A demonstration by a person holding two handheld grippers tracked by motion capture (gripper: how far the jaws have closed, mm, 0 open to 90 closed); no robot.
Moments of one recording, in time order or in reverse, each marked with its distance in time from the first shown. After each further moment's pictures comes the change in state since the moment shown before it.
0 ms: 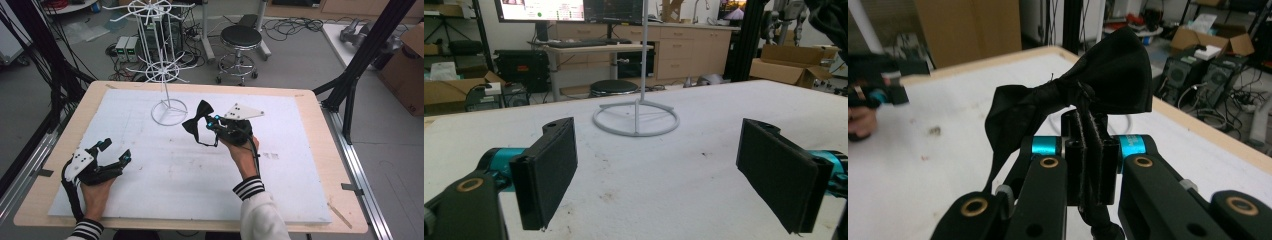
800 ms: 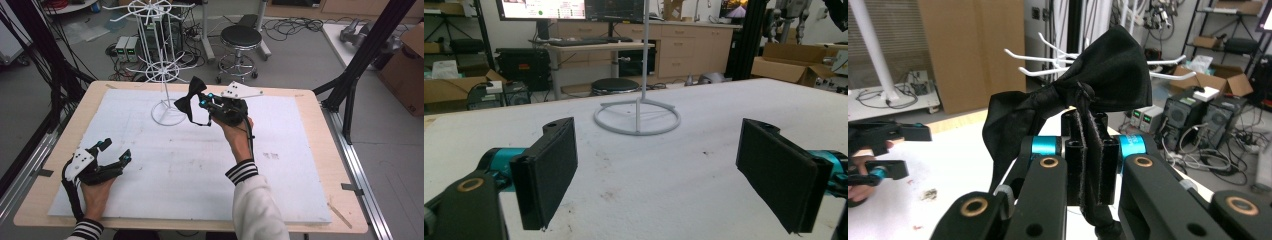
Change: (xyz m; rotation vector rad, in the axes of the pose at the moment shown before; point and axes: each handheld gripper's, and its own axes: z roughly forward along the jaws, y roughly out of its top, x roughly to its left) left arm 0.000 0.000 0.000 0.006 0.004 -0.002; right arm -0.011 0.051 0.016 -0.114 0.009 -0.016
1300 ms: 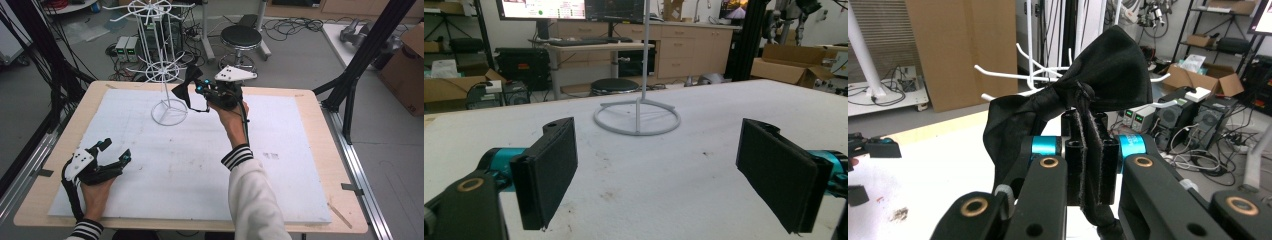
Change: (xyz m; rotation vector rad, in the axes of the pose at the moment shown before) left arm 0.000 0.000 0.000 -0.001 -0.004 0.001; right arm -0.020 0.024 0.027 0.015 -0.008 -0.008
